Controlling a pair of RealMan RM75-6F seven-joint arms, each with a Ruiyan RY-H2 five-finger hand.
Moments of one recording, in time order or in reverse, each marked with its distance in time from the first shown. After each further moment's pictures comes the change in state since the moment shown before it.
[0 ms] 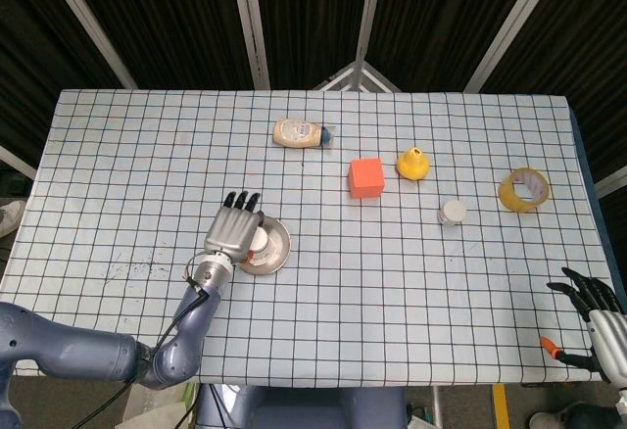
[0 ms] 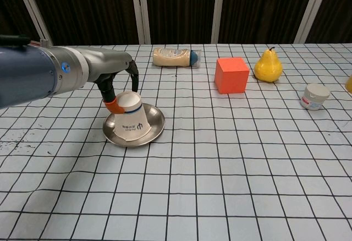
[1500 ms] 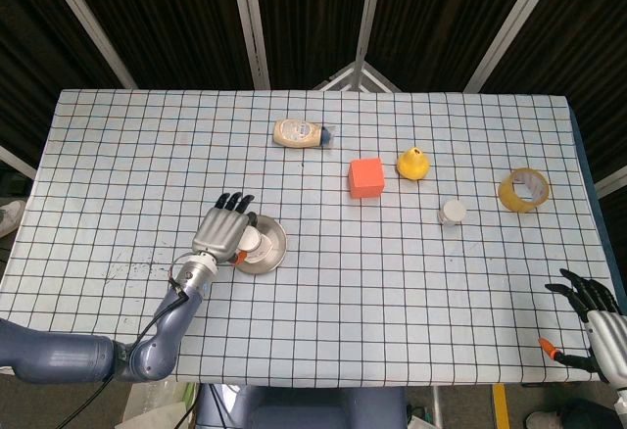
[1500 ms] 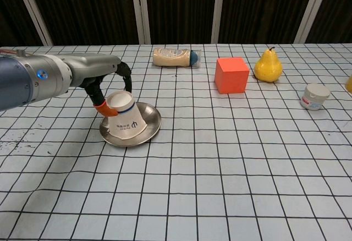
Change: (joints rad) left arm 0.094 0.049 0.076 0.054 0.213 -0.108 -0.216; right arm 0.003 0.001 -0.004 -0.005 0.005 -0.014 -0.001
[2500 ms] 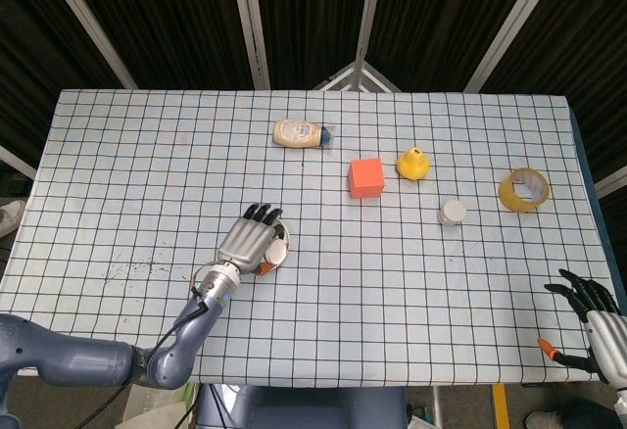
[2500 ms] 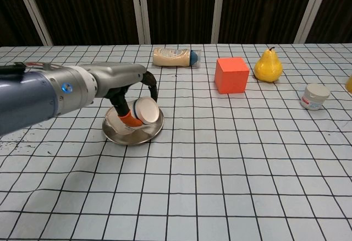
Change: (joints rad) left arm -0.001 -0.065 -0.004 0.002 0.077 -0.011 -0.032; right arm 0.001 0.009 -0.003 -0.010 -0.004 -0.002 0.012
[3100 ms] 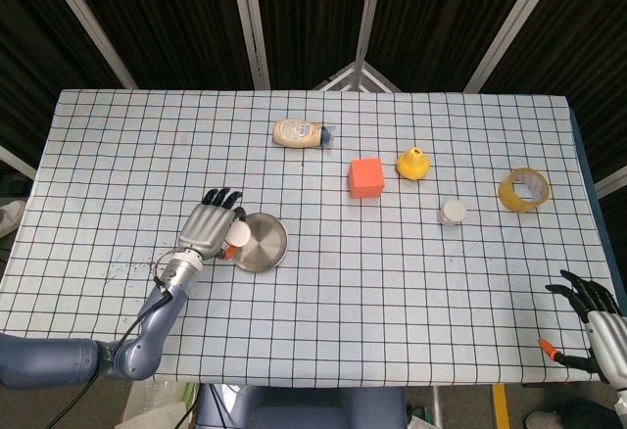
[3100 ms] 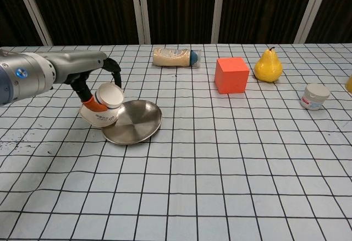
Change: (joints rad) left arm 0.077 0.102 0.027 0.028 0.071 -0.019 -0.114; right arm 0.000 -0.004 0.000 0.002 0.013 -0.010 -0.005
